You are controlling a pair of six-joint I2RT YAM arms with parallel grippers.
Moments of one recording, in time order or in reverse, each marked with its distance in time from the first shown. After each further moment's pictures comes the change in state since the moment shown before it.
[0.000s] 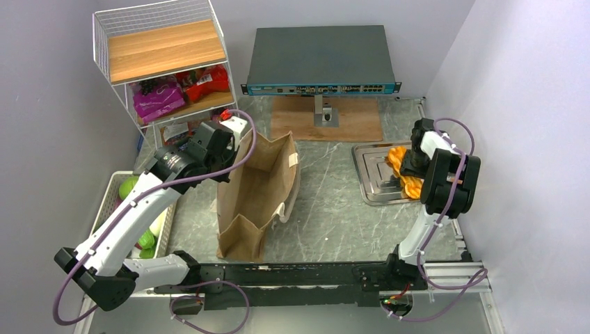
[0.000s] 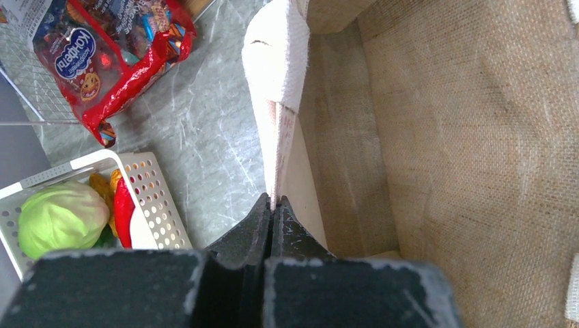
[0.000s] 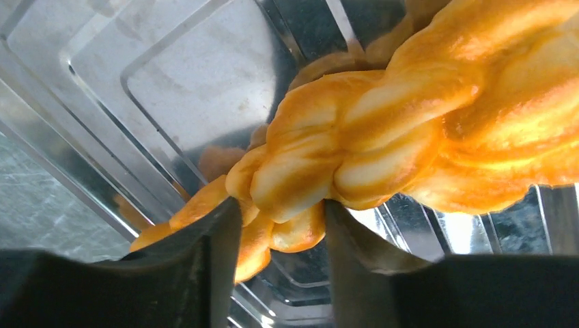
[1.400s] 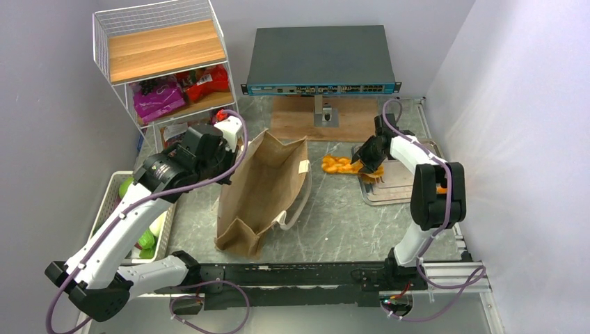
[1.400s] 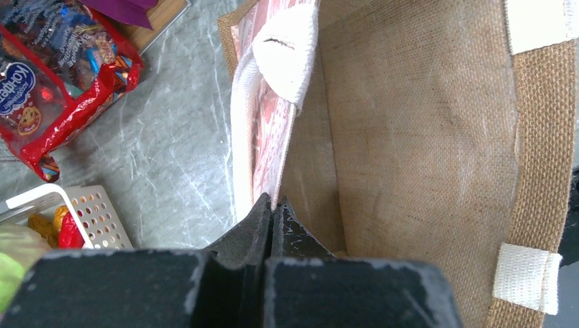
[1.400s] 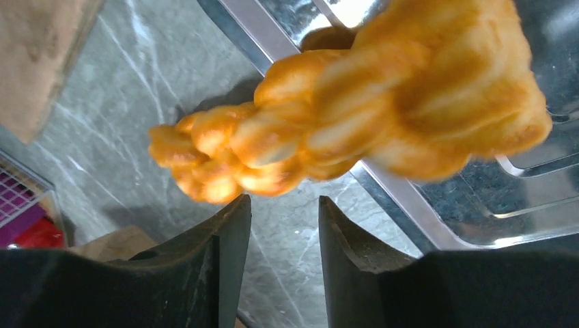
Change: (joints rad) left arm 0.010 -0.081 -0.042 0.086 0.146 -0.018; right arm 0.323 -0.176 -0.111 0.185 -0.410 -0.910
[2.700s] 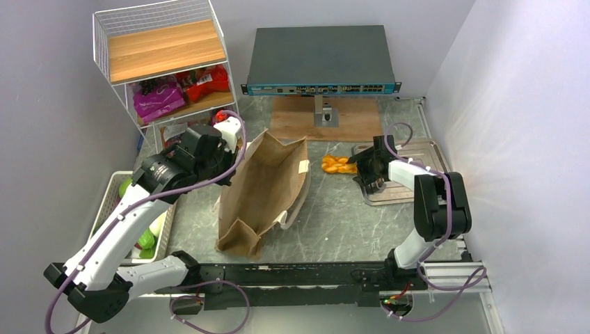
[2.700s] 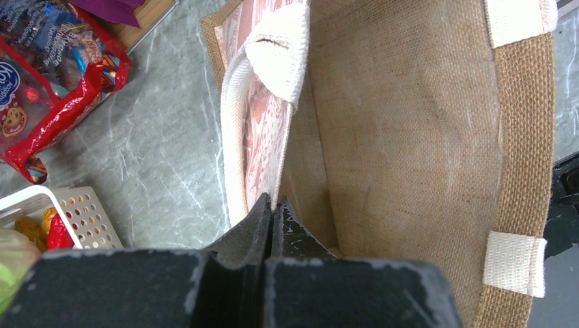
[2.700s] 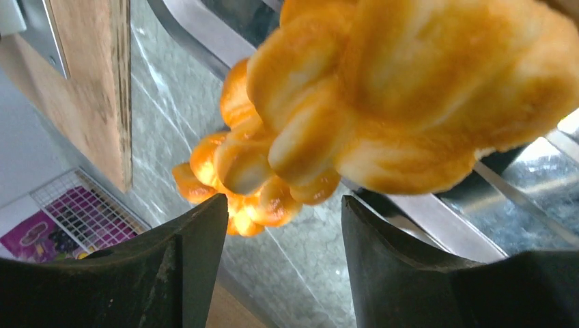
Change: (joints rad) left arm 0.000 -0.011 0.000 -0.003 0.035 -0.013; right arm 0.027 -0.100 -0.358 0.443 0.020 0.358
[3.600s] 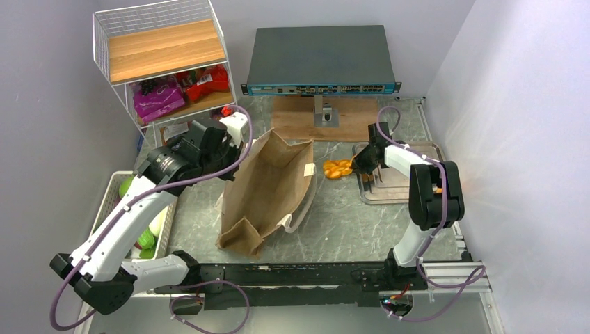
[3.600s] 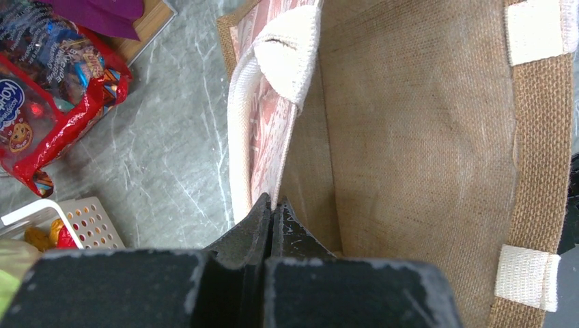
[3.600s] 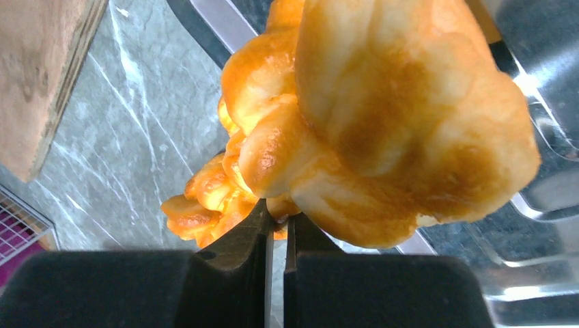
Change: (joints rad) left arm 0.000 0.063 0.053 -0.005 0.007 0.029; right arm 0.019 0.122 0.222 -0.220 0.070 -0.270
